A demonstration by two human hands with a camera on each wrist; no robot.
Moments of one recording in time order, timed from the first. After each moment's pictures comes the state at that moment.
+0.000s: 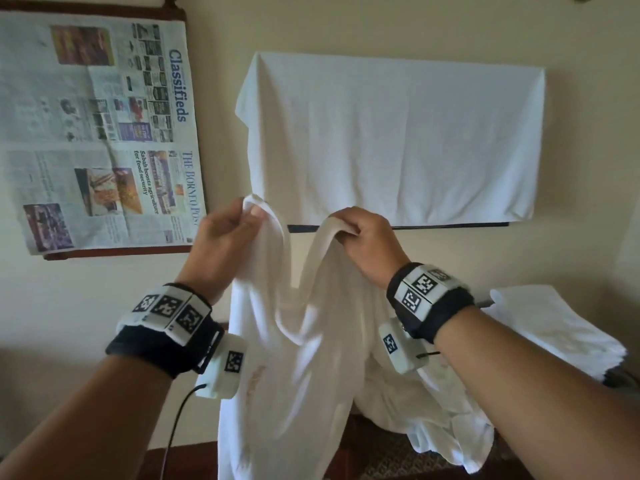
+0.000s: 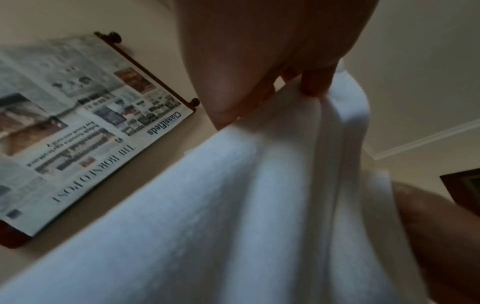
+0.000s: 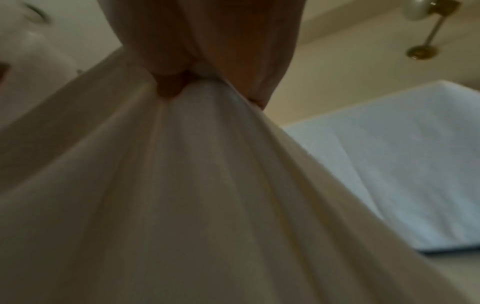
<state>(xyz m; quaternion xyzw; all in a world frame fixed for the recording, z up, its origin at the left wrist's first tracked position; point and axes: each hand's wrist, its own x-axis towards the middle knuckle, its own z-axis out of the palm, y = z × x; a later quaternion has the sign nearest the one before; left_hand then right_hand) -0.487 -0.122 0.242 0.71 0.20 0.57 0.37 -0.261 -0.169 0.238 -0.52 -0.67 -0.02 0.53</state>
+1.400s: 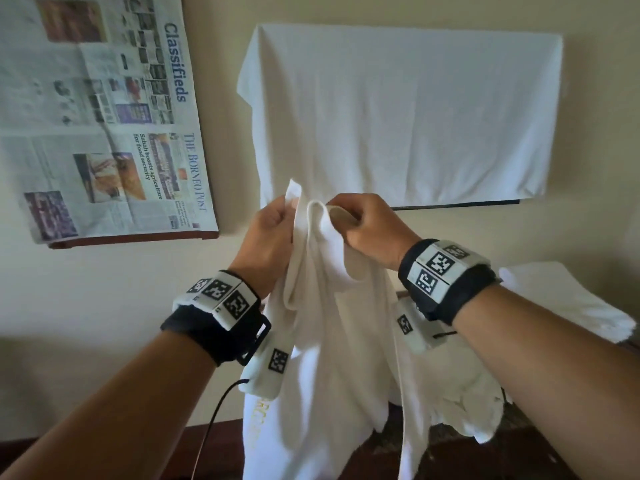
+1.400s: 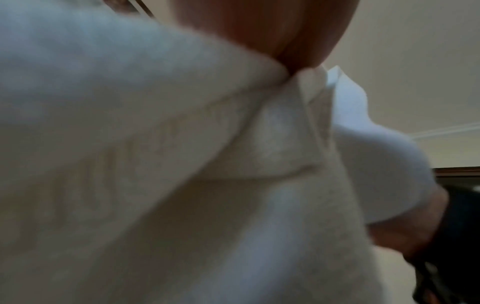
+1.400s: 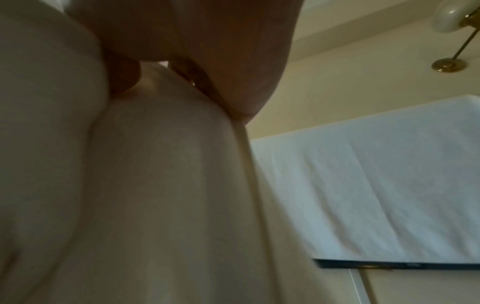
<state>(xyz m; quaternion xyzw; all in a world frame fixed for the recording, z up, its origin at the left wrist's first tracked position) -0.461 -0.134 0.233 0.71 0.25 0.50 0.43 -0.295 -0.181 0.249 -0.54 -0.70 0.06 0.46</state>
